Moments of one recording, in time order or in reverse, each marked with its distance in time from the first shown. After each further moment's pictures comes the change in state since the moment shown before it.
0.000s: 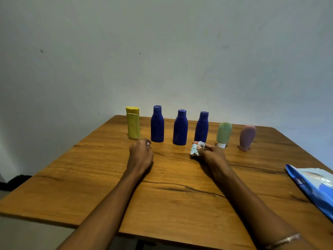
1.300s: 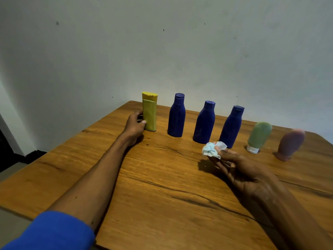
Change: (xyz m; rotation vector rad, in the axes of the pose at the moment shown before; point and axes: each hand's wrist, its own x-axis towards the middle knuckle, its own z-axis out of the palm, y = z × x) left_hand 0.113 -0.085 -0.008 -0.447 -0.099 -0.293; right_hand 0.011 -0.007 0.003 0.338 -0.279 0.382
